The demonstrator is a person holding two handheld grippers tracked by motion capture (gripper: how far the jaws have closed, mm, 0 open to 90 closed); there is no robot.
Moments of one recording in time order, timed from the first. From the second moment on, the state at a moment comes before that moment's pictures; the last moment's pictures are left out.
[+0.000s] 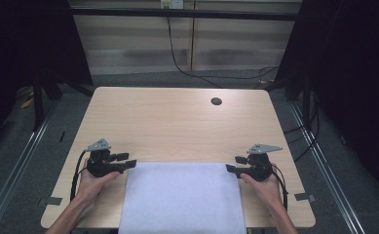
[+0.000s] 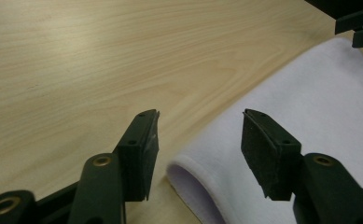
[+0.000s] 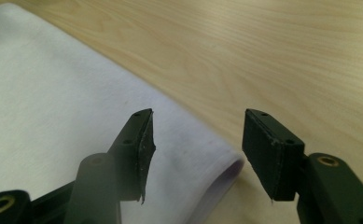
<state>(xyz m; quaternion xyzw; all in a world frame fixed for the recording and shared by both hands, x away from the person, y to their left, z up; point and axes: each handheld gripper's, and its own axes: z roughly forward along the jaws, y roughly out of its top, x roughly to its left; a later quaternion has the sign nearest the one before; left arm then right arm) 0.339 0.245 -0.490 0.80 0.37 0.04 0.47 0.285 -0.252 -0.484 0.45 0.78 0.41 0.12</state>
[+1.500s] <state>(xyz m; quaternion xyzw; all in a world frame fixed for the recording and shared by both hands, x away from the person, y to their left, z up) 0.387 0.243 -0.428 0.76 0.36 0.07 0.54 0.335 -0.256 -0.424 0.43 0.73 0.50 0.15</state>
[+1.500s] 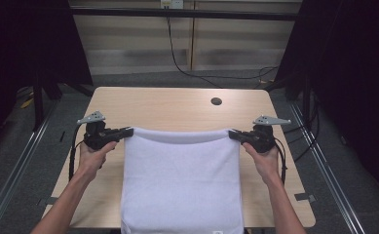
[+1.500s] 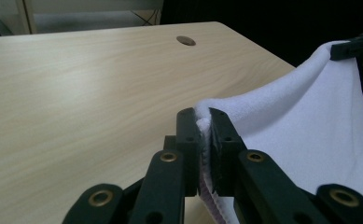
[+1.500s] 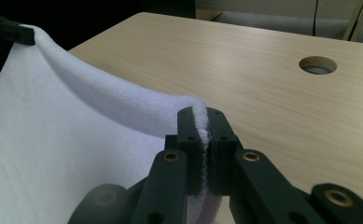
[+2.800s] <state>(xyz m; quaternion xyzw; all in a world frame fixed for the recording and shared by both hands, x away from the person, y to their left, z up) 0.407 0.247 -0.416 0.73 0.36 0.08 0.57 0.372 -0.256 -0.399 0.43 0.73 0.51 0.17</state>
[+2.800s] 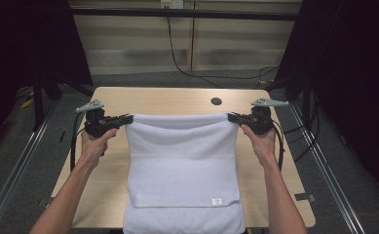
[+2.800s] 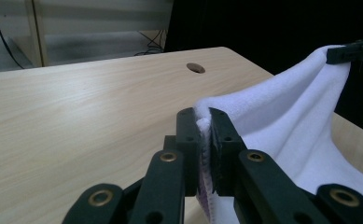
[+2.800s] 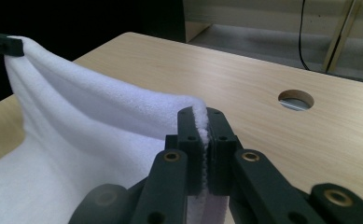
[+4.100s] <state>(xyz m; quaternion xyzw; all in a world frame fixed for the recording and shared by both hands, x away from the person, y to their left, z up) 0.224 0.275 -0.464 0.78 0.30 0.00 0.55 0.152 -0.247 -0.448 0.36 0.79 0.48 0.11</state>
